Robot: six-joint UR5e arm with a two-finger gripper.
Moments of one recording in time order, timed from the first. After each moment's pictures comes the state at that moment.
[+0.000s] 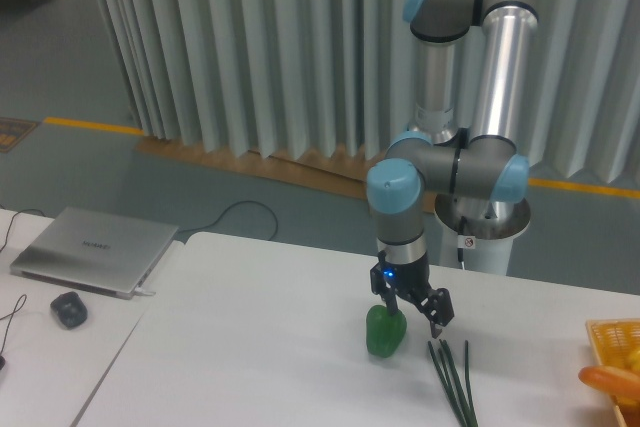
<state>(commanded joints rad) 2.06 -1.80 -1.76 -1.10 1.79 0.36</state>
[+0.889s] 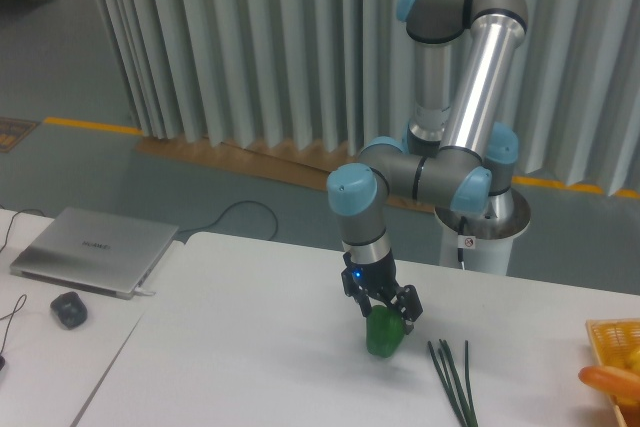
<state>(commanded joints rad) 1.97 -1.80 -1.79 -1.09 1.81 0.27</state>
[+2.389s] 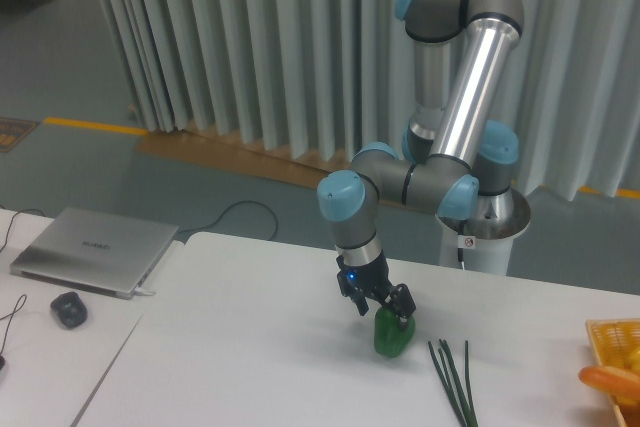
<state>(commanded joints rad) 1.95 -1.83 -1.85 -1.06 1.86 0.22</state>
